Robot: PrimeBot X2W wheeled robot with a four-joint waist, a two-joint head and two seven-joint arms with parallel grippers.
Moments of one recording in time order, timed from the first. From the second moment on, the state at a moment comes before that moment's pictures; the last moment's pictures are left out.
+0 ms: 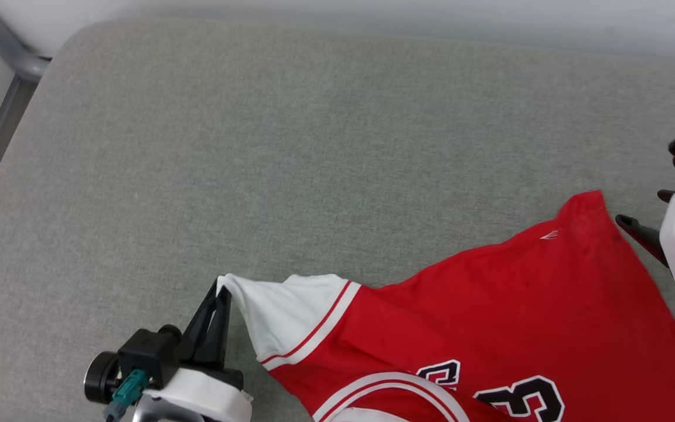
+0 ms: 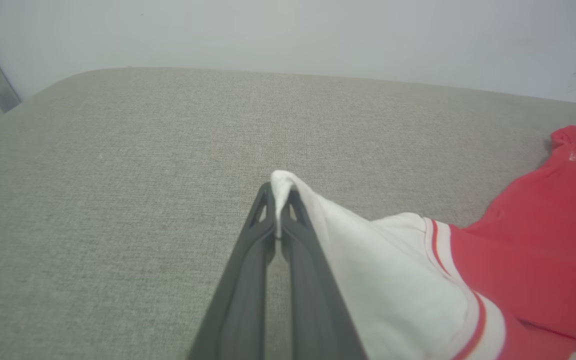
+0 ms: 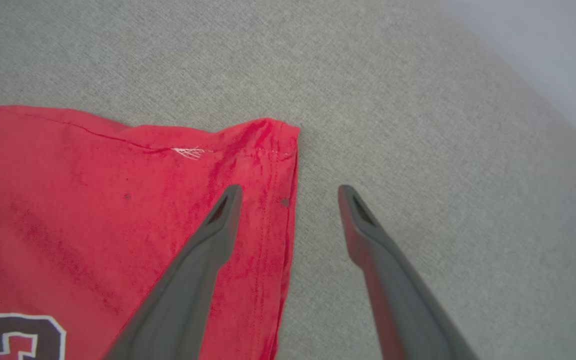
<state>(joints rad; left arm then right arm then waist) -0.02 0.22 -0.25 0.05 -0.31 0.02 -0.24 -0.52 -0.77 0.36 -0.01 0.65 0.13 0.84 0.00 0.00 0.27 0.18</state>
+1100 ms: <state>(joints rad) -0.09 0.22 -0.25 0.08 -0.28 0.01 -0.26 -0.78 -0.70 0.72 0.37 0.75 0.13 0.45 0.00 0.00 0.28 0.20</state>
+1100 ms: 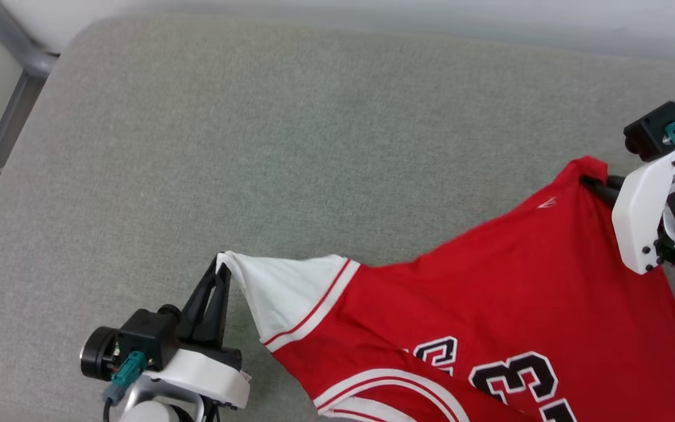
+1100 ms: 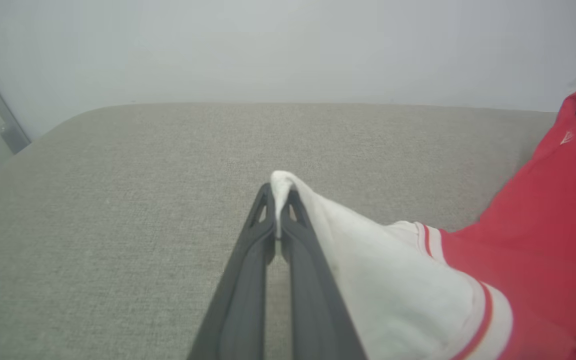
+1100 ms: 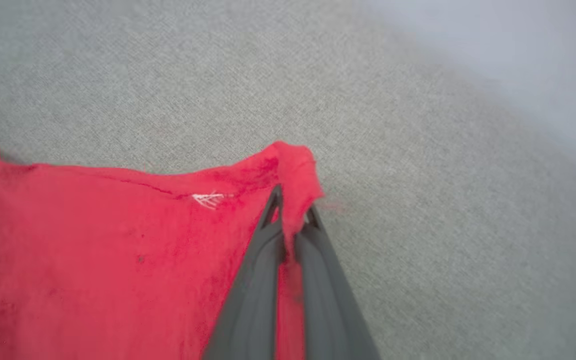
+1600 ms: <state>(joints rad) -0.30 0.32 -0.20 -0.09 -0.25 0.00 -0.19 -0.75 -0.70 0.58 0.21 0.74 0.13 0.21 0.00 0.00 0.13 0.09</state>
